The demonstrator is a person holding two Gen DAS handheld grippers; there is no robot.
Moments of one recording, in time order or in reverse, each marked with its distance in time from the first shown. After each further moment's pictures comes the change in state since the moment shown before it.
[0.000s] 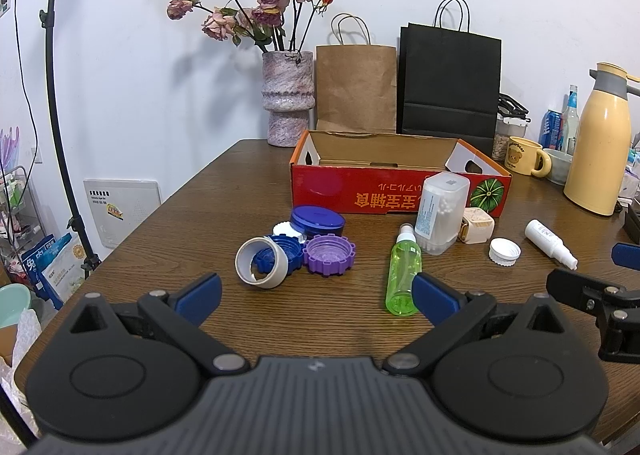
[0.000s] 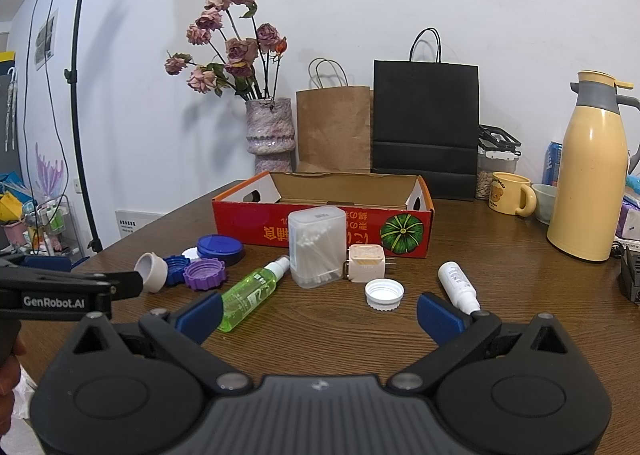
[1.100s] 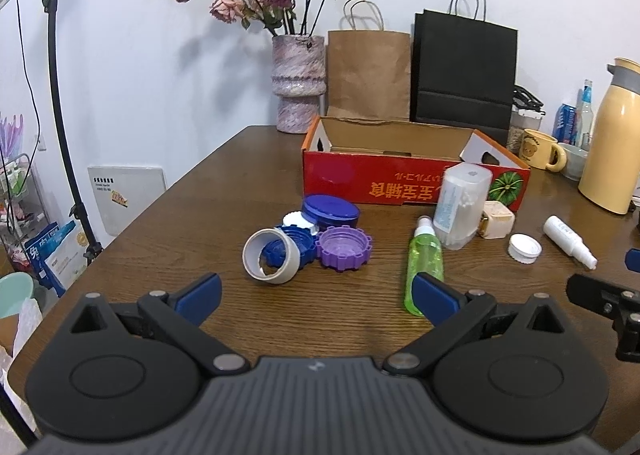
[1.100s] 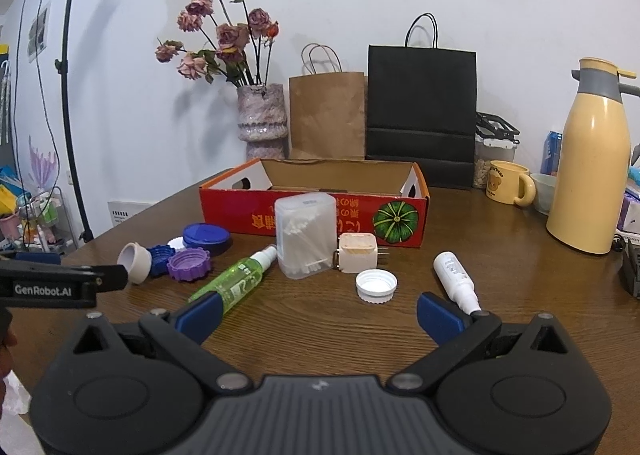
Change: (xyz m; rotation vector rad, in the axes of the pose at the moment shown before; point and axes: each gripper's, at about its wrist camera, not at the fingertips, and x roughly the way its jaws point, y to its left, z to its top) left arm 0.027 0.006 -0.002 -0.021 0.038 0.027; right arm 0.023 -0.011 -0.002 -0.001 0.031 -0.011
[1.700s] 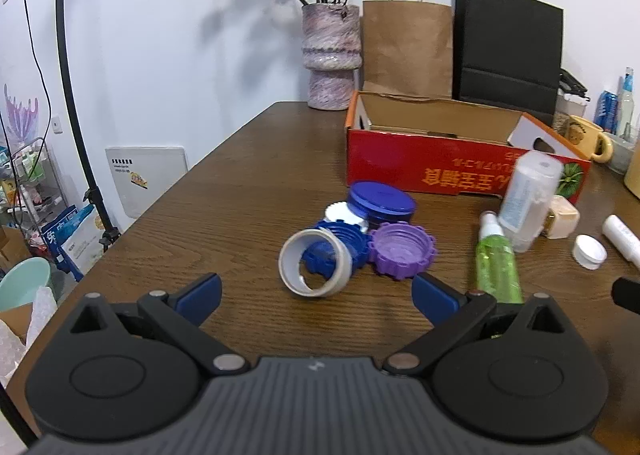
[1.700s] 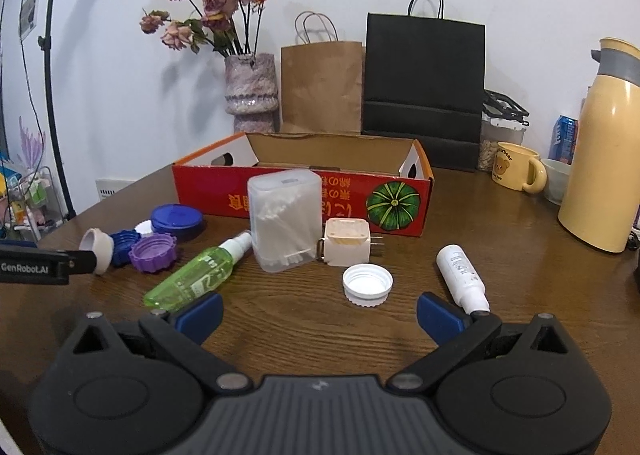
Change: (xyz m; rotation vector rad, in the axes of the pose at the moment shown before) left arm 0.057 0.026 0.011 -0.017 0.072 0.078; right arm 0.056 -0.013 0.008 -0.018 0.081 -0.014
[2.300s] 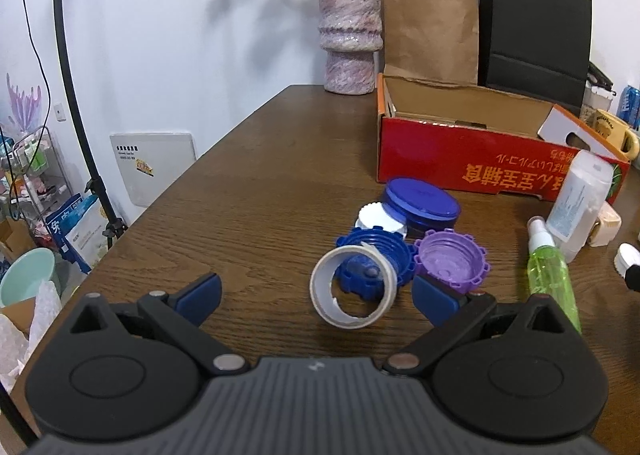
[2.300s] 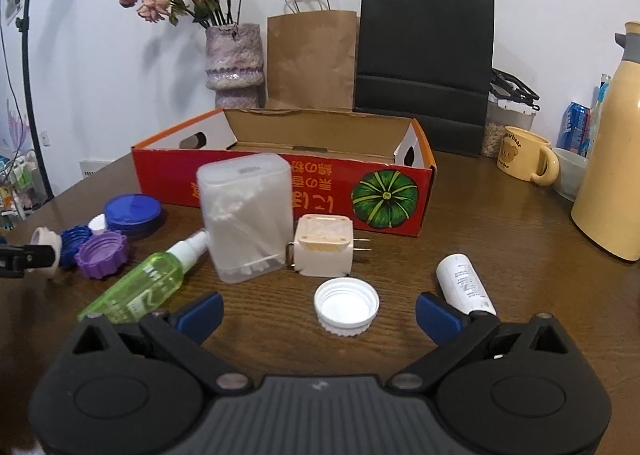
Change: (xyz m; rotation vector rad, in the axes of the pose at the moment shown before) left arm 0.043 0.016 0.013 -0.007 0.058 0.025; right arm 0.063 -0.020 0.018 -0.010 0.080 -0.019
